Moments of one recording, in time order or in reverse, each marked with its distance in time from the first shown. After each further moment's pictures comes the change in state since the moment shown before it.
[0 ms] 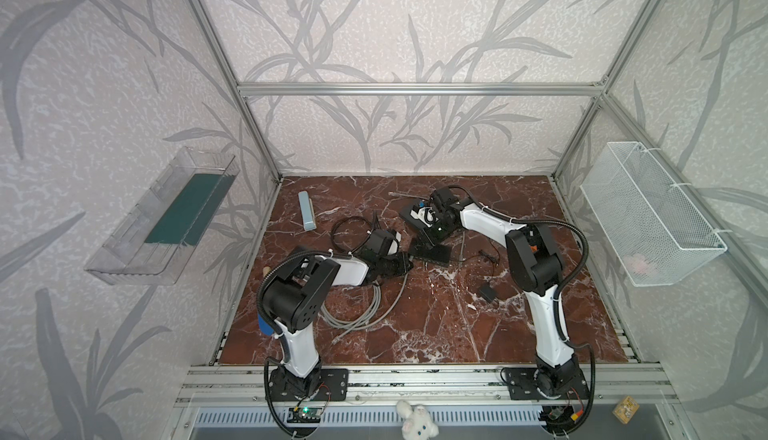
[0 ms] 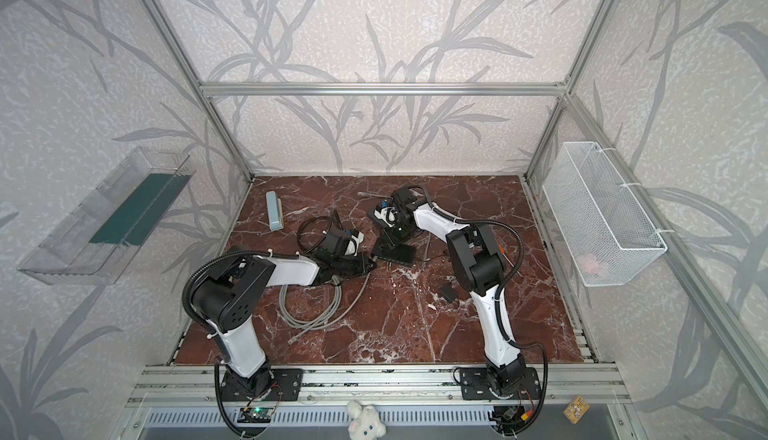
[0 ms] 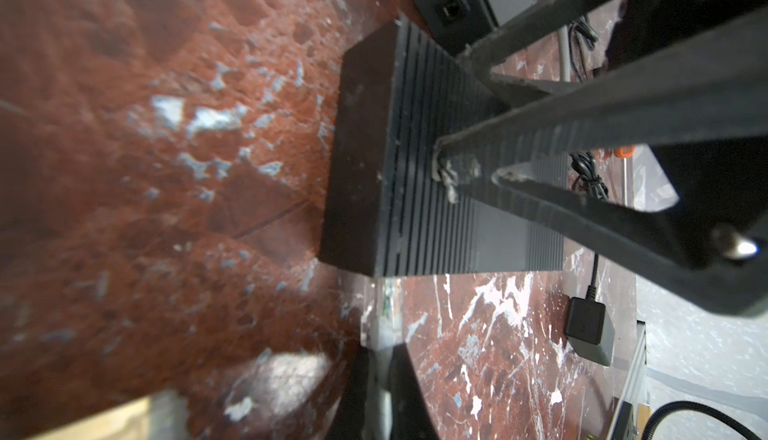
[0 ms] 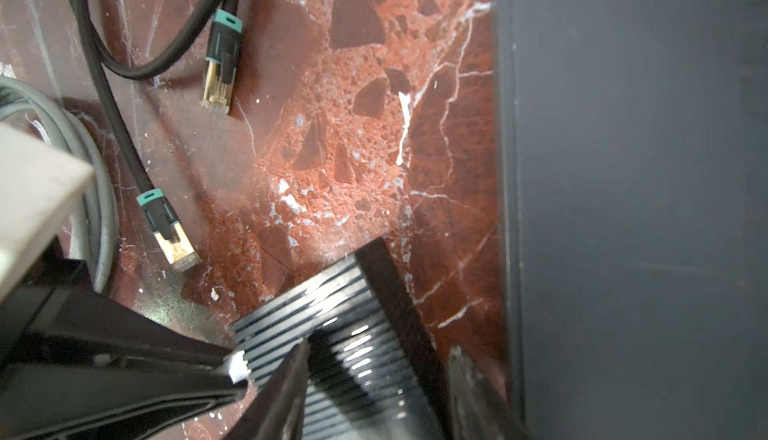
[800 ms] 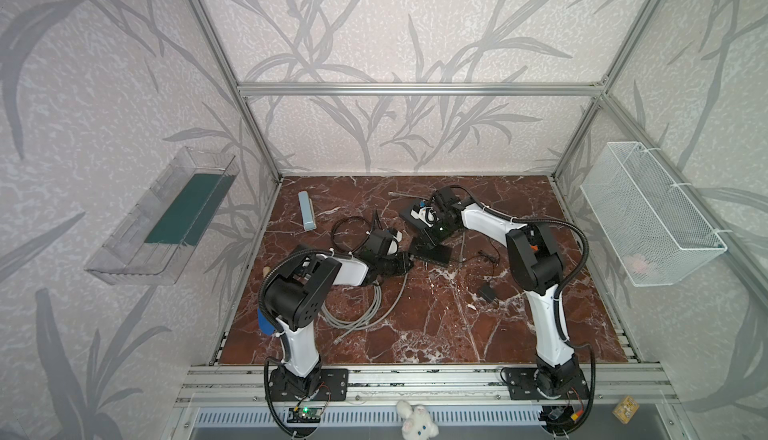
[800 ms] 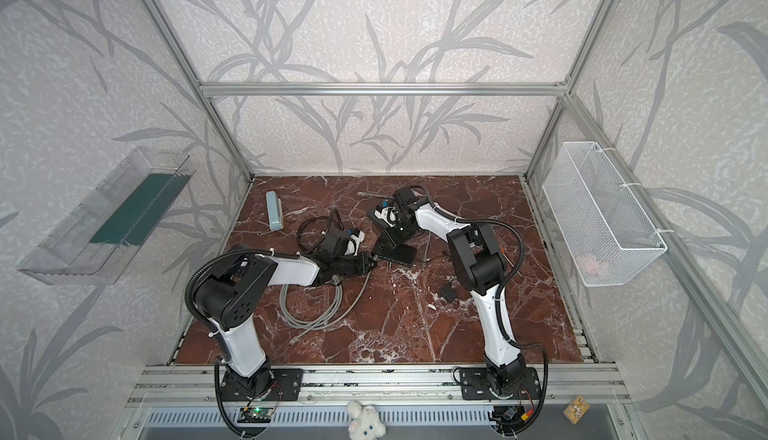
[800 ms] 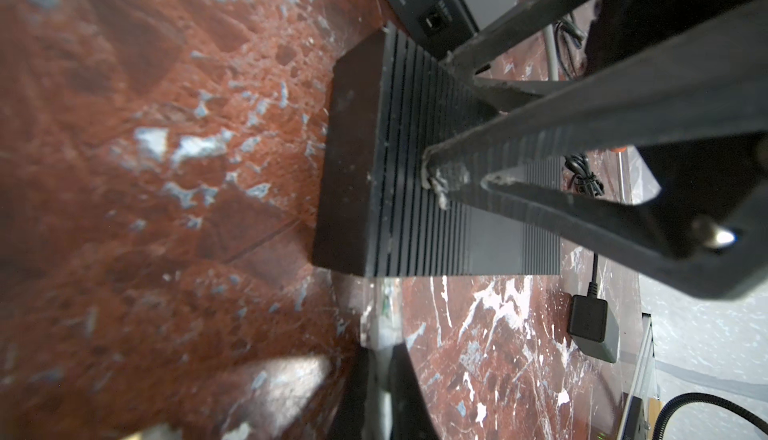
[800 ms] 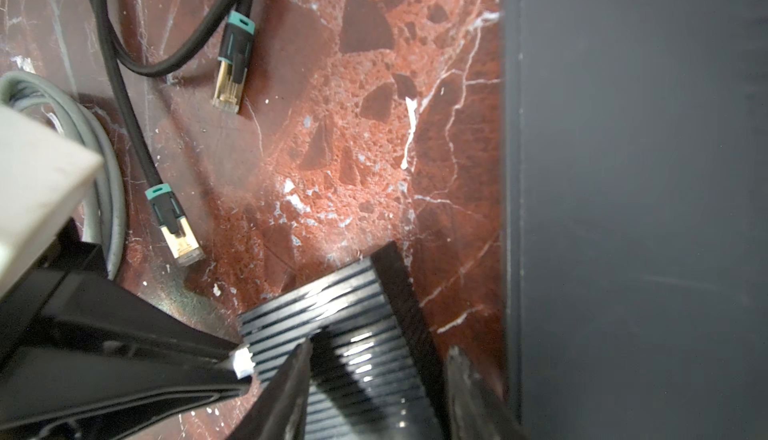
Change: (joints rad) left arm 0.005 0.017 -0.032 0.105 0.010 0.054; right arm -0.014 0.003 -0.008 0.000 -0.041 -0.038
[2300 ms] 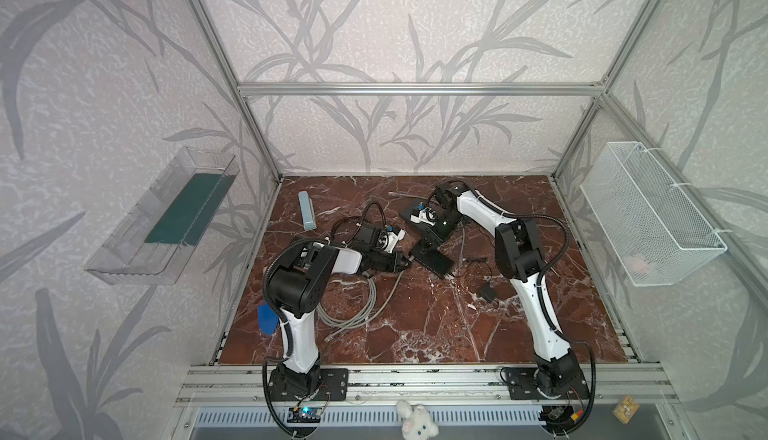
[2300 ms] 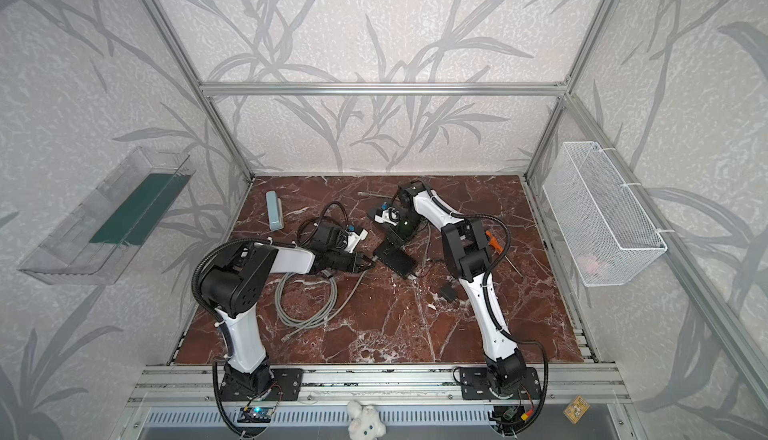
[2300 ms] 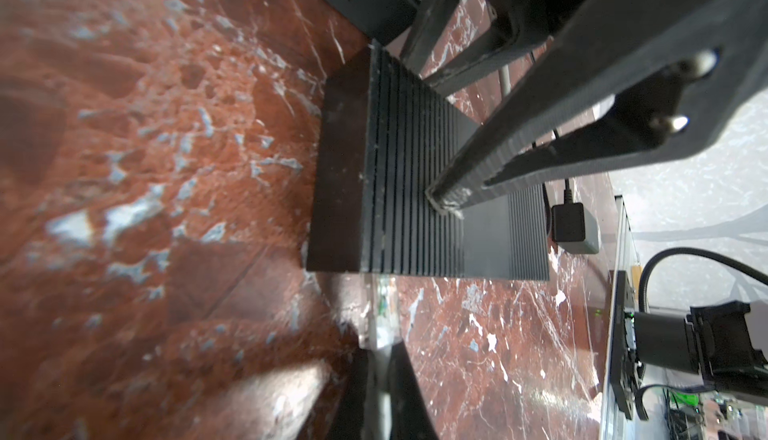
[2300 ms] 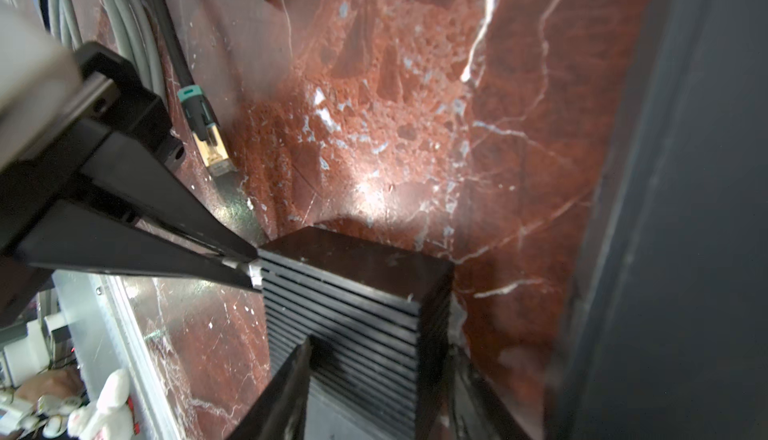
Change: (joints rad) left arm 0.111 0.081 0.103 -0.146 0.324 0.386; right arm -0.051 0.266 0.450 -0.544 -0.168 -0.258
